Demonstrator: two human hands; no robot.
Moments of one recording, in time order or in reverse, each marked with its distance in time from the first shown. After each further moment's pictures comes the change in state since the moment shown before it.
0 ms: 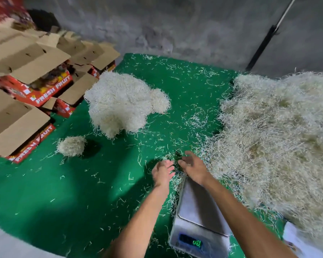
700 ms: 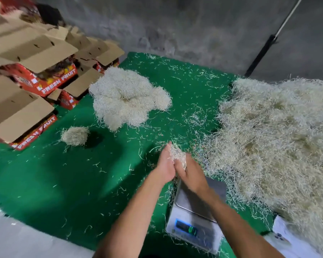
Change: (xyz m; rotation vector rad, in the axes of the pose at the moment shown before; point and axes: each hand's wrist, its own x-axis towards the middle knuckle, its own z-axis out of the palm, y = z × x) left_hand -0.041 0.048 0.003 -0.192 -0.333 -0.393; right_hand -0.050 0.016 0.033 -0.321 0.173 -0.335
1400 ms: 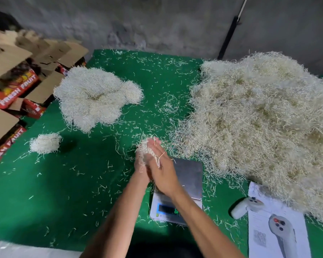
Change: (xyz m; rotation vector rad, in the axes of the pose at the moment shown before) left_hand -0.007 -0.069 -0.004 -0.065 -0.139 0.187; right_hand -0.057 -0.044 0.001 0.492 0.263 -0.077
